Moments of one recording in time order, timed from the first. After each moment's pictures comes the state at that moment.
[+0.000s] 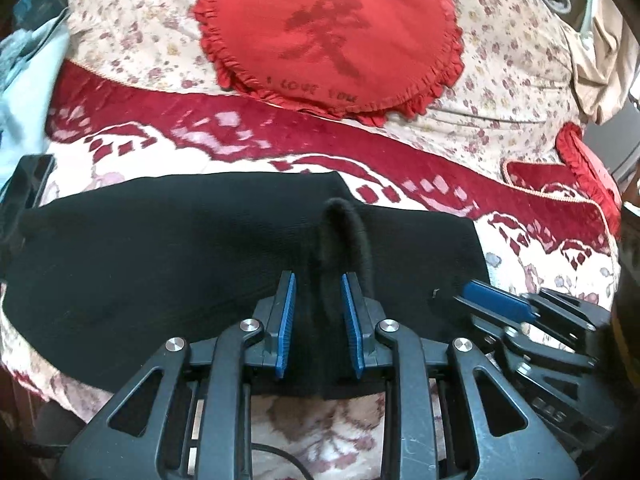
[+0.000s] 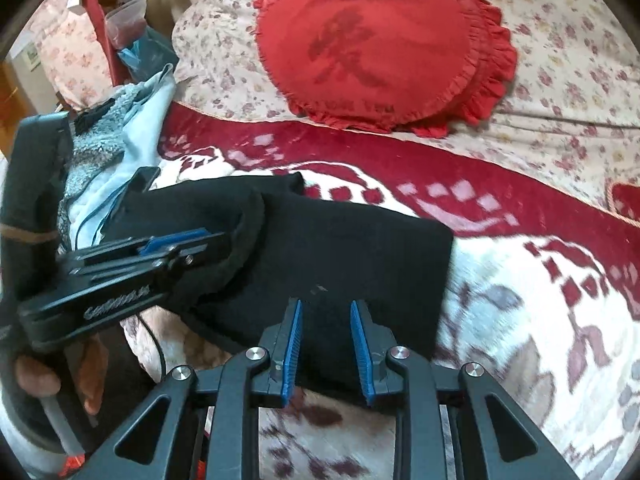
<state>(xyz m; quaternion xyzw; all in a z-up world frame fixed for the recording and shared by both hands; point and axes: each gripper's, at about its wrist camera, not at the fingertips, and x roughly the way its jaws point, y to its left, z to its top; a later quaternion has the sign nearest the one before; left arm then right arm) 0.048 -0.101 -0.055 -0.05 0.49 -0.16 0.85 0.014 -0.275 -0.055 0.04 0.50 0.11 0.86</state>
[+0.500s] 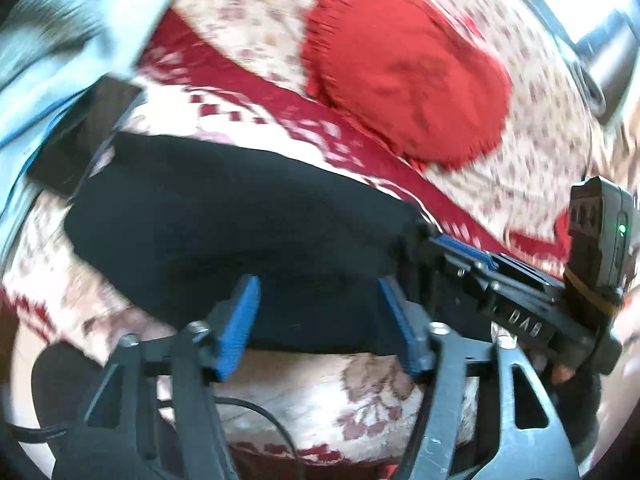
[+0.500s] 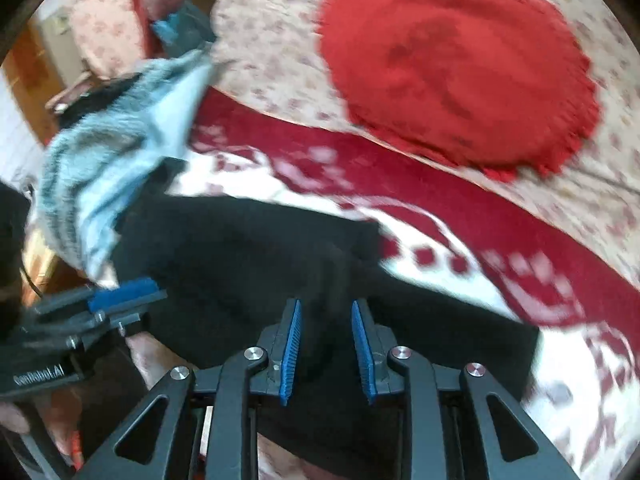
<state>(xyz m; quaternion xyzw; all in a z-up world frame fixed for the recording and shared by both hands) 0.017 0.012 -0.050 -0.20 0.48 -0.10 0.85 0.078 -0.206 -0.053 0.00 0.49 0.20 0.85</state>
